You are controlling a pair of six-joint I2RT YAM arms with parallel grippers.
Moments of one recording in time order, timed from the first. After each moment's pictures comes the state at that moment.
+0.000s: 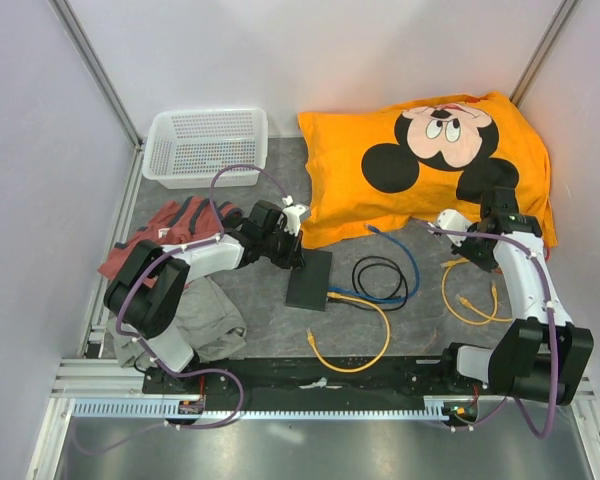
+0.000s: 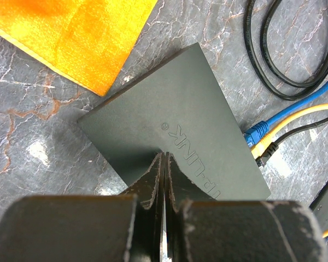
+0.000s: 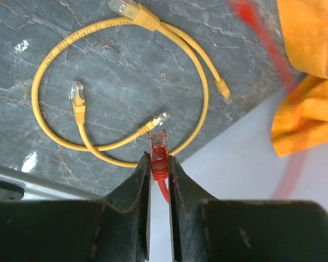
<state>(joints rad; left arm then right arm) -0.58 1.68 0.89 -0.05 0.40 -0.13 -0.18 1.24 1.01 -0.99 0.05 -1.10</state>
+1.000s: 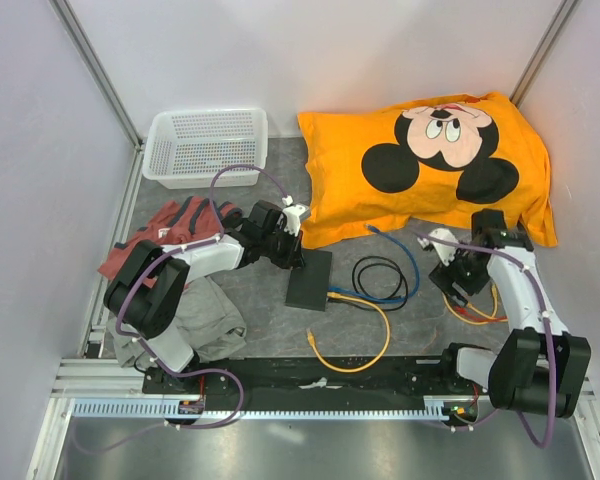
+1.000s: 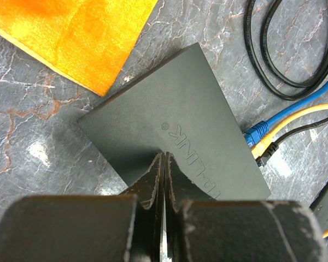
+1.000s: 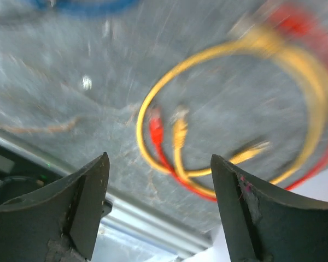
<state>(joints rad) -0.58 1.67 0.88 -0.05 0.40 -0.13 -0.16 1.19 0.82 -1.04 -0.13 -0.92</state>
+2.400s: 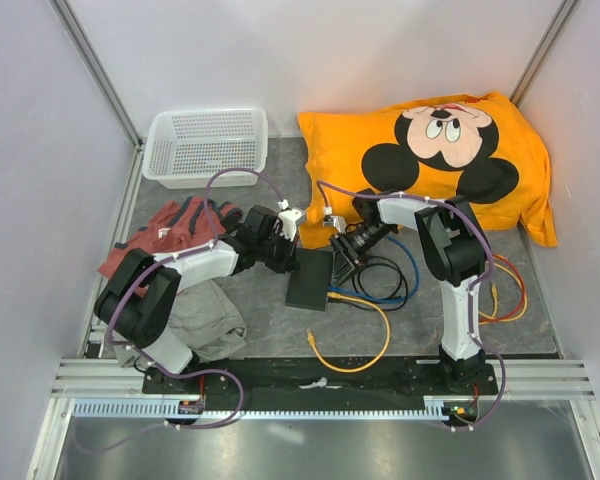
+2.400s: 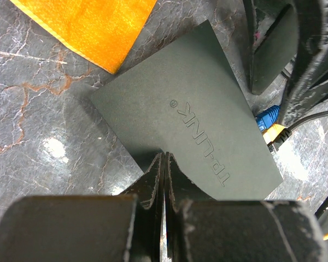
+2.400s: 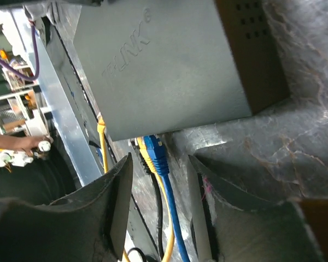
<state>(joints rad) -0.58 1.60 0.82 -0.06 0.35 -0.10 0.41 2.13 1.38 -0.90 -0.93 -0.32</state>
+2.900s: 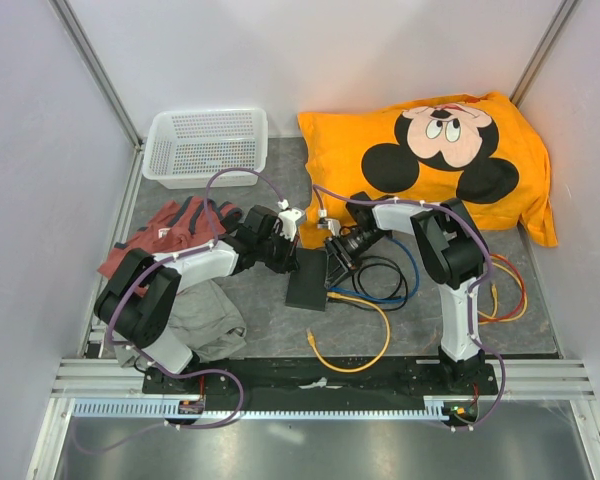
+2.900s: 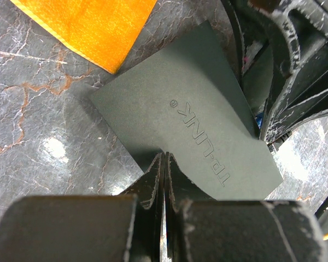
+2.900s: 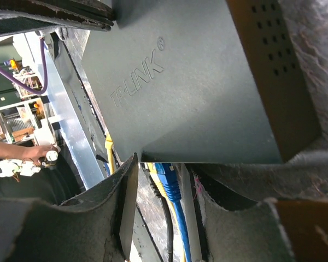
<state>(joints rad) -0.58 1.60 0.82 -0.05 0.35 -0.10 0.45 2.11 1.32 -0.76 -0.95 -0.19</state>
